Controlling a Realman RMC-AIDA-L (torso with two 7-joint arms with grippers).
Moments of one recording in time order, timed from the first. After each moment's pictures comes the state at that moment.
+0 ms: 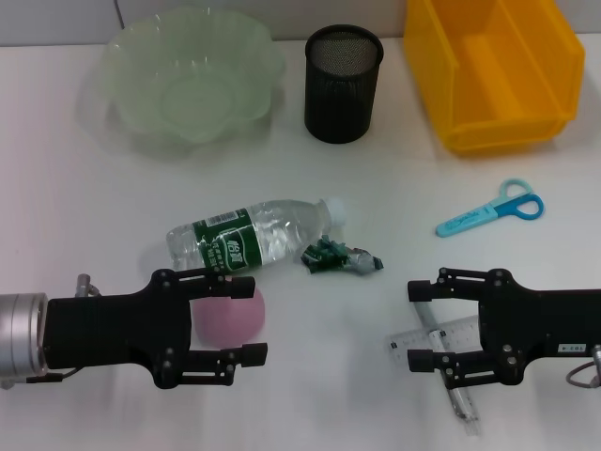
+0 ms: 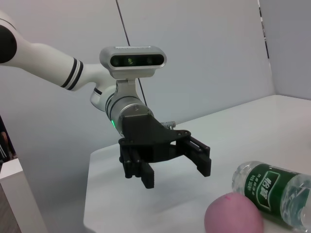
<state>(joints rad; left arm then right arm) -0.40 -1.95 1.29 0.40 1.48 1.66 -1.03 0.46 2.04 -0.68 -0.43 -2.09 -1.77 1.04</state>
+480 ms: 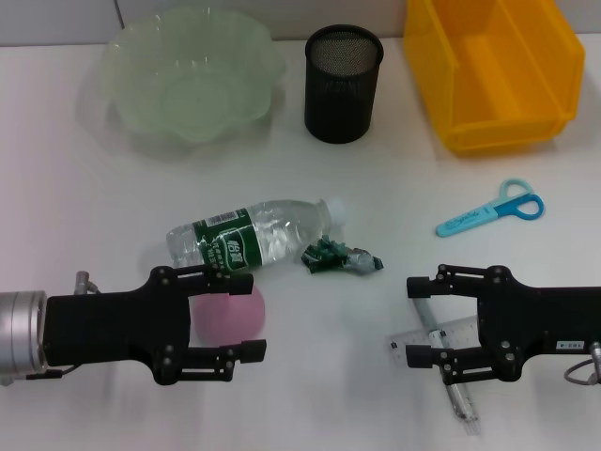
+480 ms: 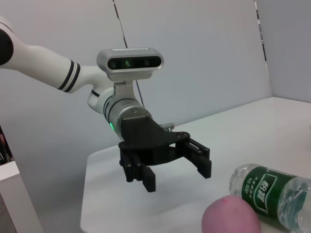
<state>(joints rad) -0.40 -1.94 1.29 0.40 1.48 1.65 -1.02 0.46 2.04 -0.67 -0.43 -2.09 -1.76 1.04</state>
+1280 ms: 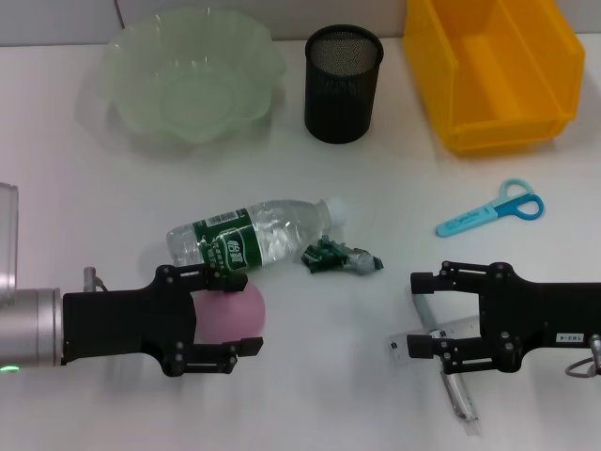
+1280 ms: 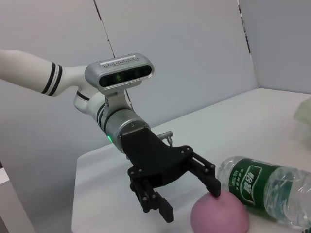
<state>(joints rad) -0.40 -1.97 1.26 0.44 1.58 1.49 -0.94 0.46 2.04 -0.67 -0.43 -2.09 -1.74 1.11</state>
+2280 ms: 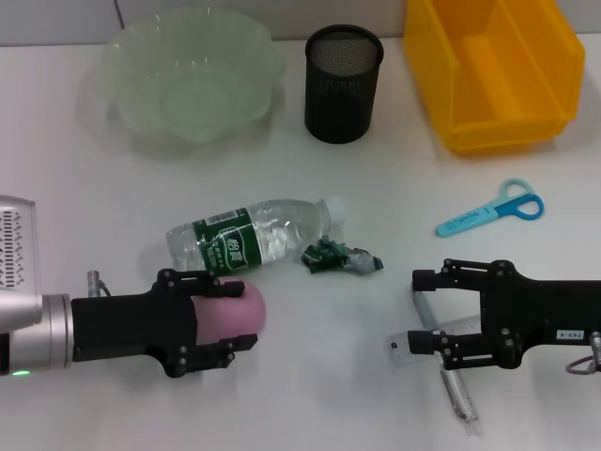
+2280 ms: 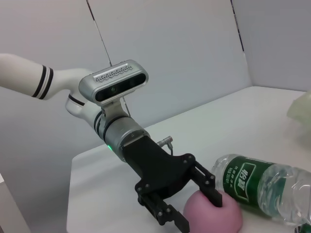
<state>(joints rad) -0.38 -1.99 1.27 0.45 1.61 1.39 -0.85 0.46 2.04 -0.67 -0.44 -2.08 -1.73 1.12</state>
